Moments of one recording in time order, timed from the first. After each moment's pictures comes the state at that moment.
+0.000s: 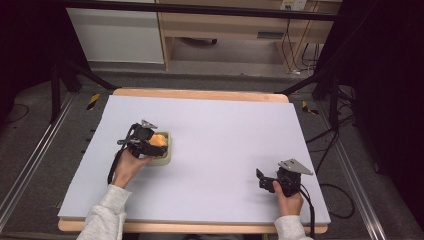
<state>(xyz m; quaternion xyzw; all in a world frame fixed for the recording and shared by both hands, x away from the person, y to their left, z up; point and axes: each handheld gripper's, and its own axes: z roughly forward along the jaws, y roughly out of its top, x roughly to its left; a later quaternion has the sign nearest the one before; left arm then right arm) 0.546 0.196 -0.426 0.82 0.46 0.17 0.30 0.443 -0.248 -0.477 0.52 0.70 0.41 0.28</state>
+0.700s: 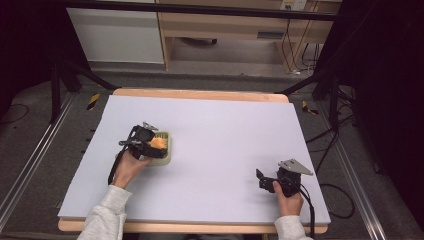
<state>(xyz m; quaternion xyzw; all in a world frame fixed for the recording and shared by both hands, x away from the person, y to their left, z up) 0.549 0.196 -0.436 0.83 0.47 0.16 0.27 0.442 -0.248 -0.476 0.52 0.70 0.41 0.28</state>
